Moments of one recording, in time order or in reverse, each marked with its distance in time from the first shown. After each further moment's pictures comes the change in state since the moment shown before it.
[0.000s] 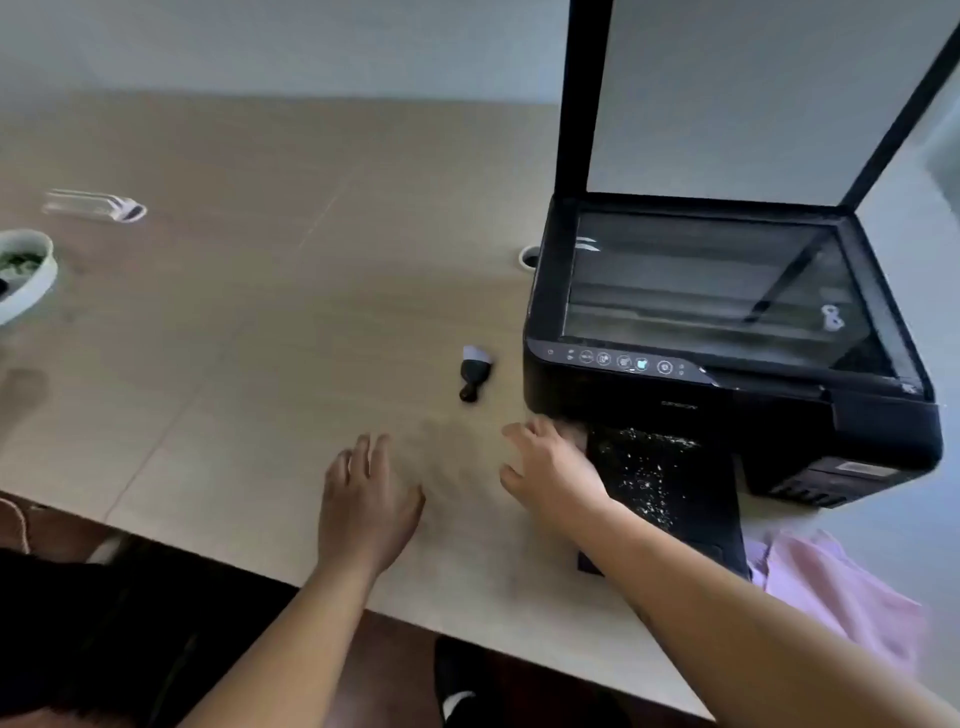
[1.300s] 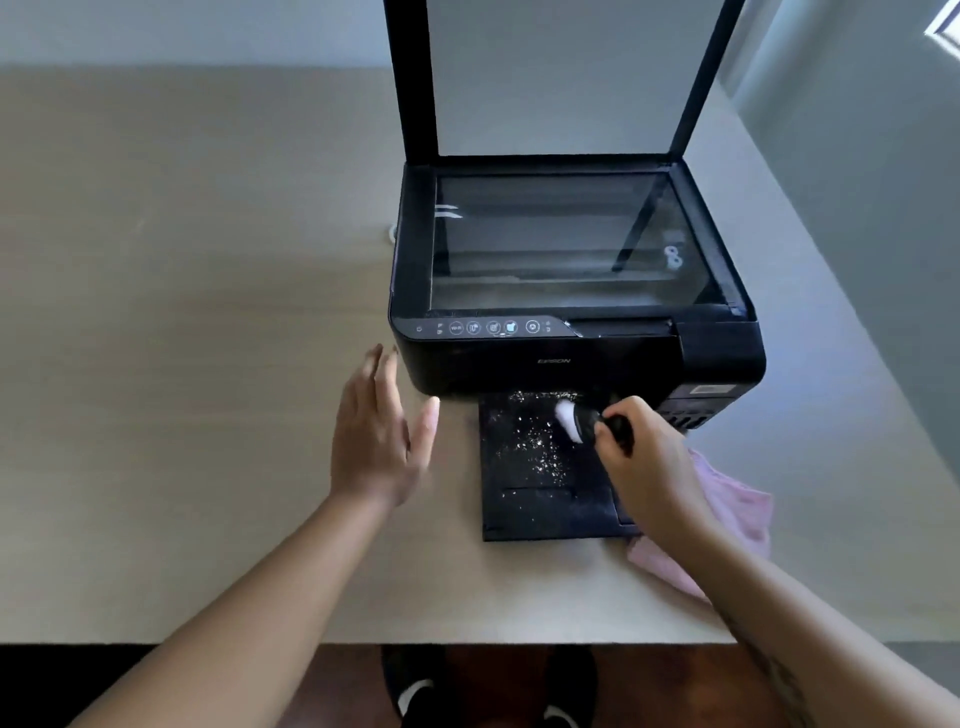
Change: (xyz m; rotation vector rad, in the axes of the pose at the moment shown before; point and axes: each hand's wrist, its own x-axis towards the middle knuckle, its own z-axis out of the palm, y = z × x) left_hand 0.040 0.124 -0.009 -0.410 0.236 0.436; right_hand -0.102 0.116 -0.058 0.223 0.552 0.370
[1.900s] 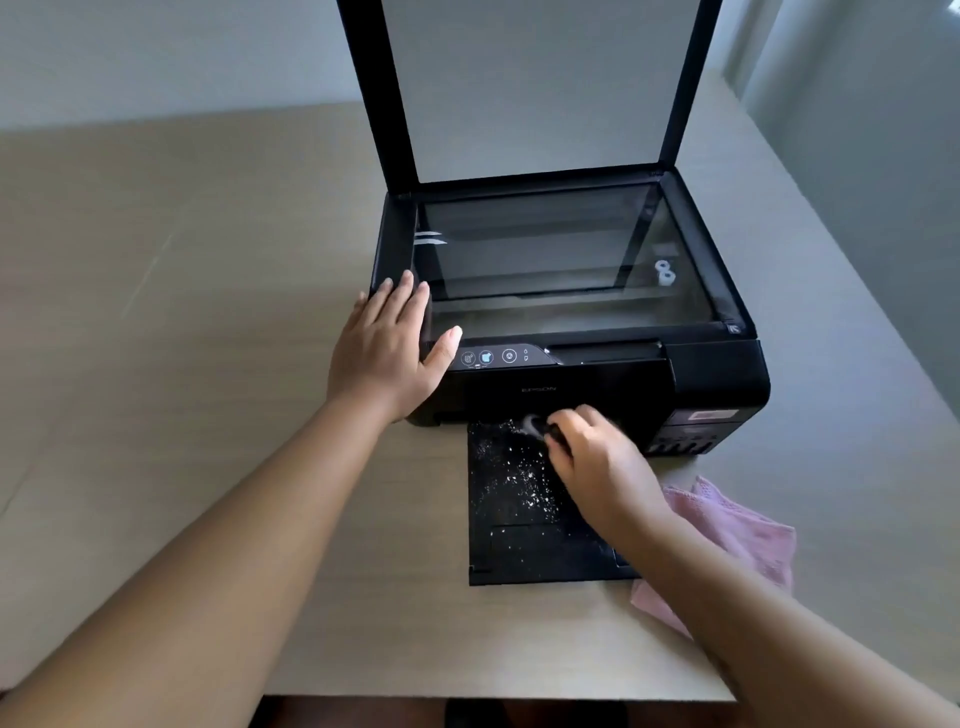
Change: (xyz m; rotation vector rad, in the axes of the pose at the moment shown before) left_hand 0.117 0.038 -0.008 0.360 -0.118 0.110; right_hand 0.038 0.006 0.025 -0.186 -0.062 -0.306
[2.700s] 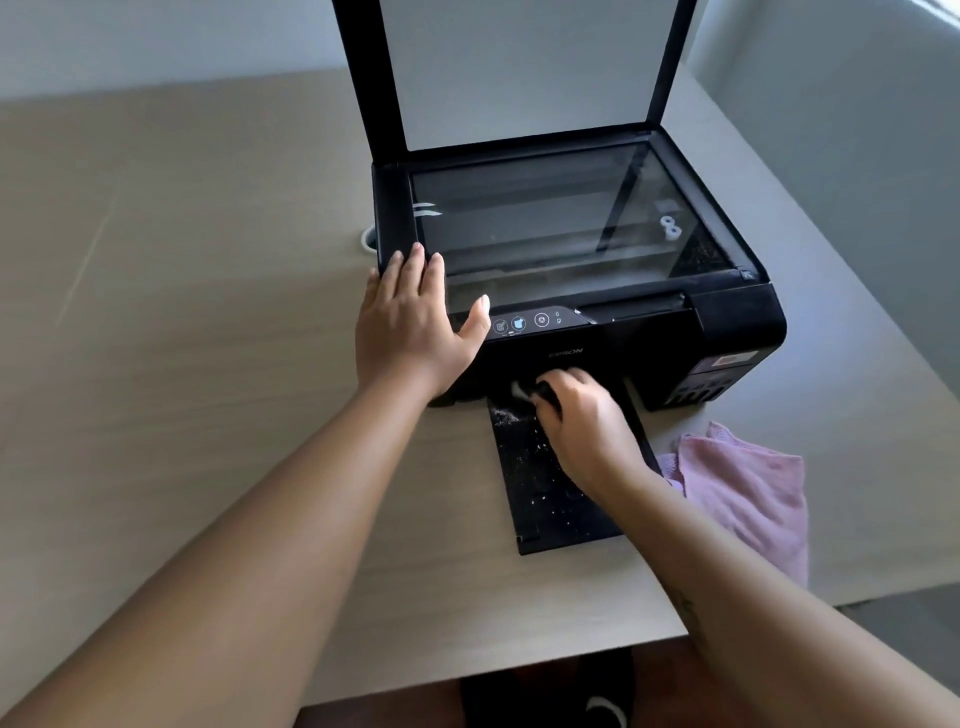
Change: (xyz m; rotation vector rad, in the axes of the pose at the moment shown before) left_hand 0.004 -0.003 0.008 -0.068 0.077 0.000; right_hand 0.010 -0.054 0.030 0.136 0.029 0.168
